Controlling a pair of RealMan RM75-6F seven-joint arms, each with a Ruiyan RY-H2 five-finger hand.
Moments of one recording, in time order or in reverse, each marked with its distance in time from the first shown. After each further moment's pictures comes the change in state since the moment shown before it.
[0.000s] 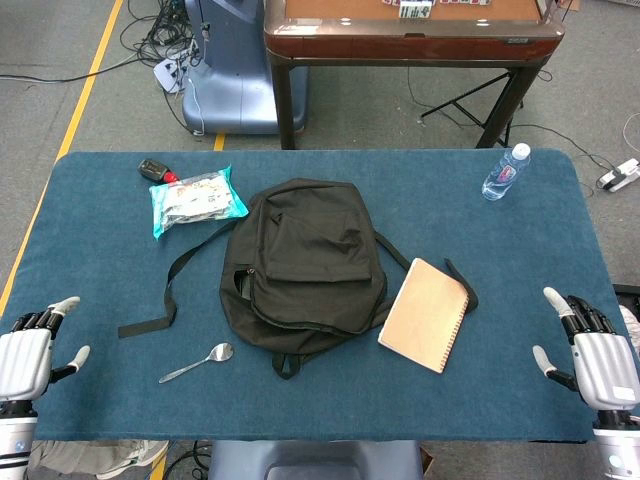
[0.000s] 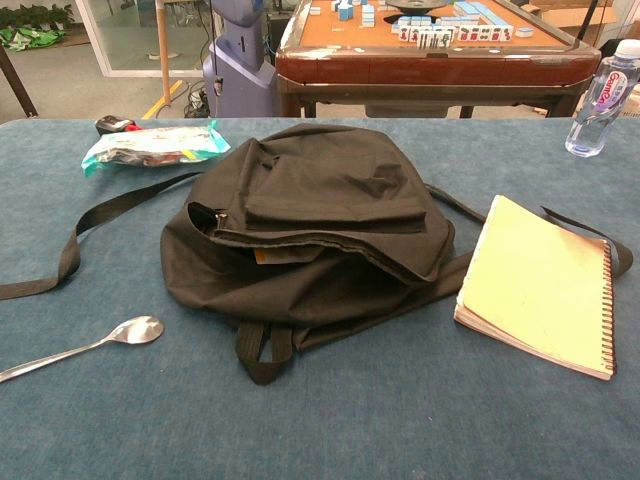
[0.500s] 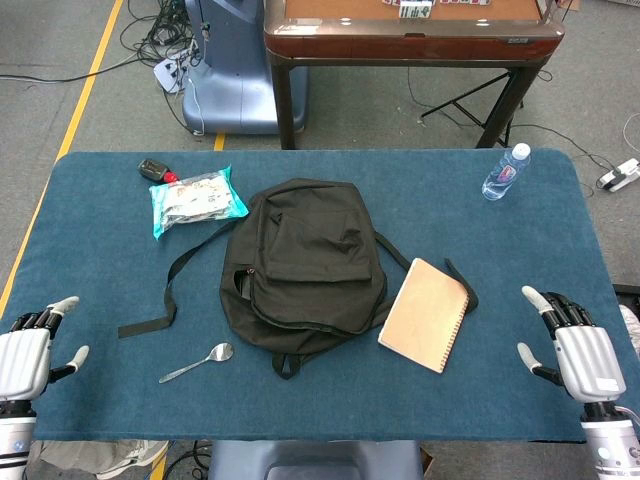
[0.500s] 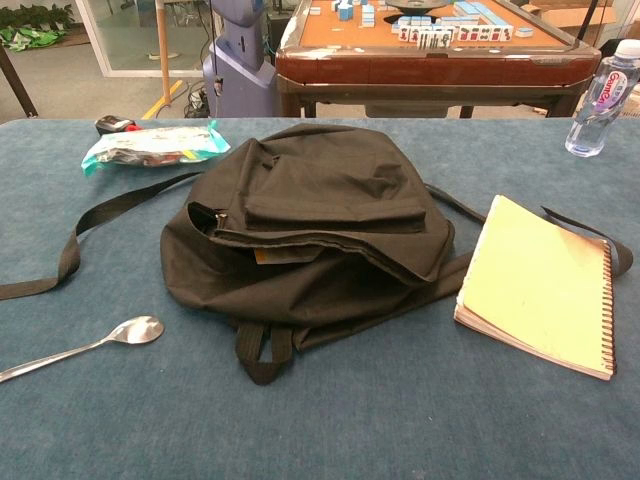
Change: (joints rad) left arm 0.002 0.008 -0.004 -0.006 -0.003 0.001 -0.006; right arm 0.037 0.017 0.019 -0.030 -0.037 -0.079 -0.015
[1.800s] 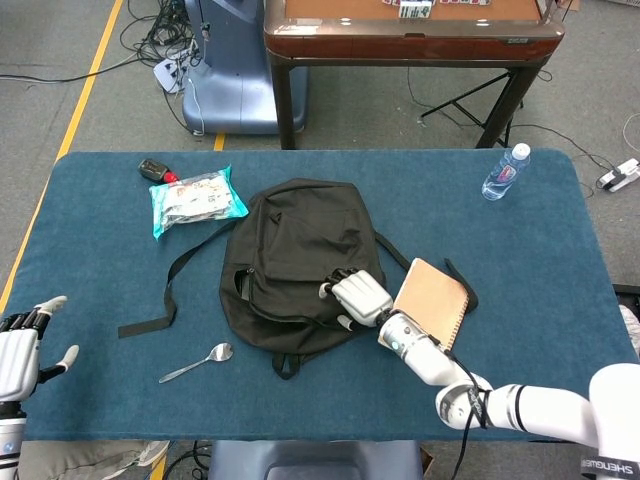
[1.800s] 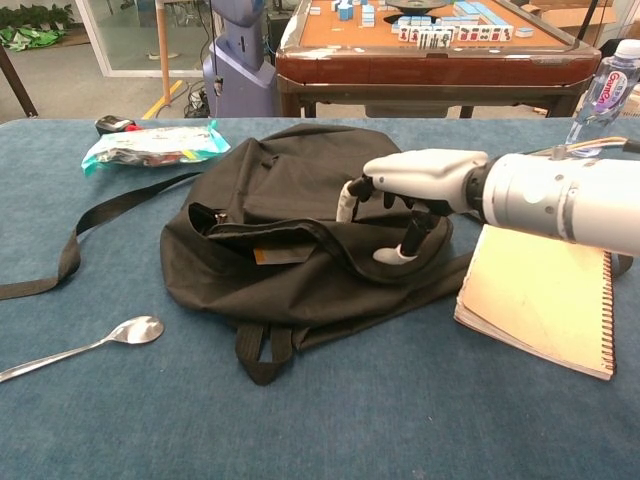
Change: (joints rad) left arm 0.012 0.010 -0.007 0.019 -0.012 0.007 -0.026; right arm 0.772 -0.479 0.192 0.254 0.521 -0.768 -0.381
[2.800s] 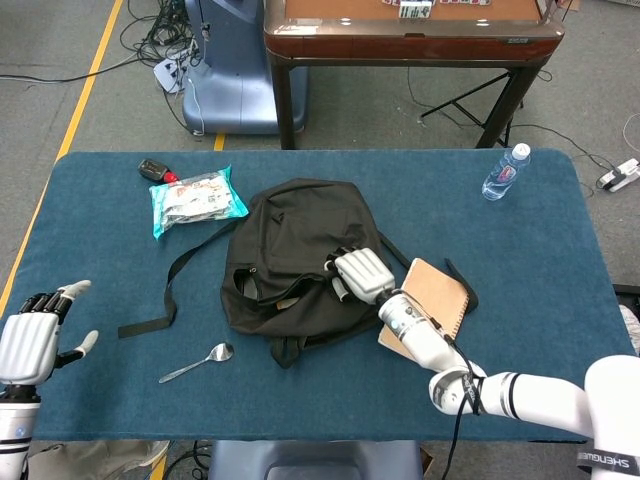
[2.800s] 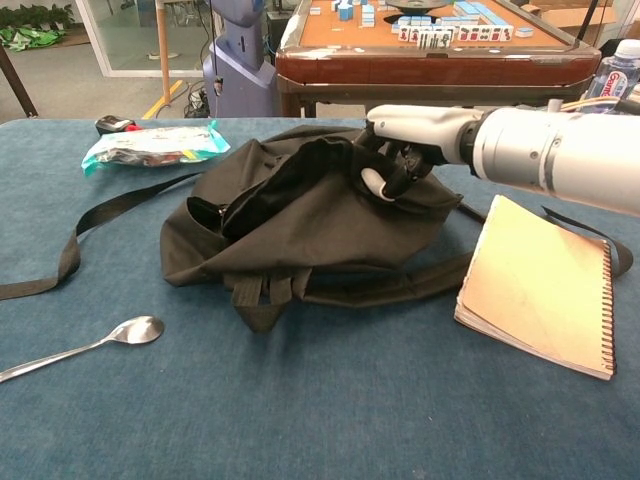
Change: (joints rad) left arm -0.064 0.024 -0.021 -0.033 0.065 -0.030 -0.012; right arm 0.049 0.019 0.044 0.024 0.072 0.069 0.141
